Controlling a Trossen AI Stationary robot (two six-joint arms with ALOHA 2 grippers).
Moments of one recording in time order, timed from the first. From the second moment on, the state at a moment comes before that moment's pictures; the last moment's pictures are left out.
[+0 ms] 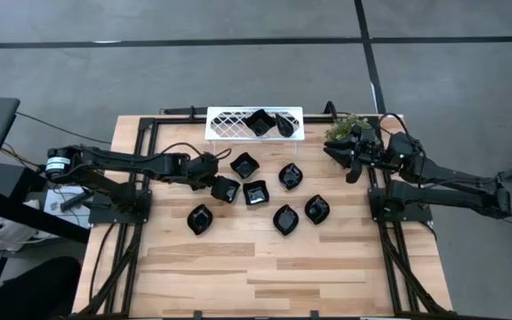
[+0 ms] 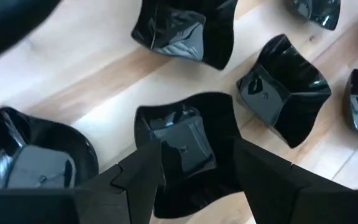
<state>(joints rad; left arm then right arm) 0.11 1.49 0.75 -0.40 -0.17 -0.75 -0.33 0.50 0.46 0.09 -0.08 0.31</state>
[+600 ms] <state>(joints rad) 0.11 1.55 0.75 -0.32 -0.16 -0.80 -0.34 0.50 0.46 0.08 -0.08 0.31</state>
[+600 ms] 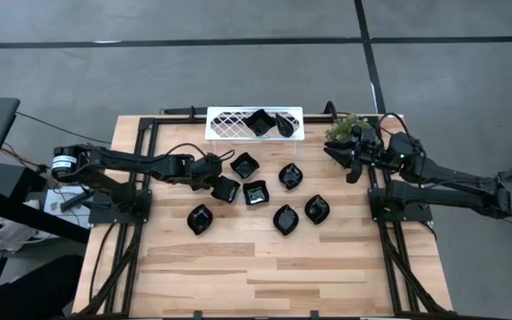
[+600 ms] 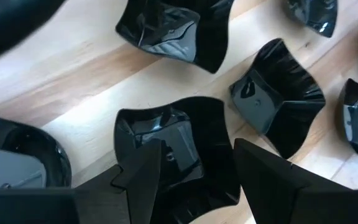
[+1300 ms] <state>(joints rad) 0.10 1.55 0.75 -0.45 -0.17 -0.93 -0.34 0.50 0.46 0.08 -0.08 0.32</state>
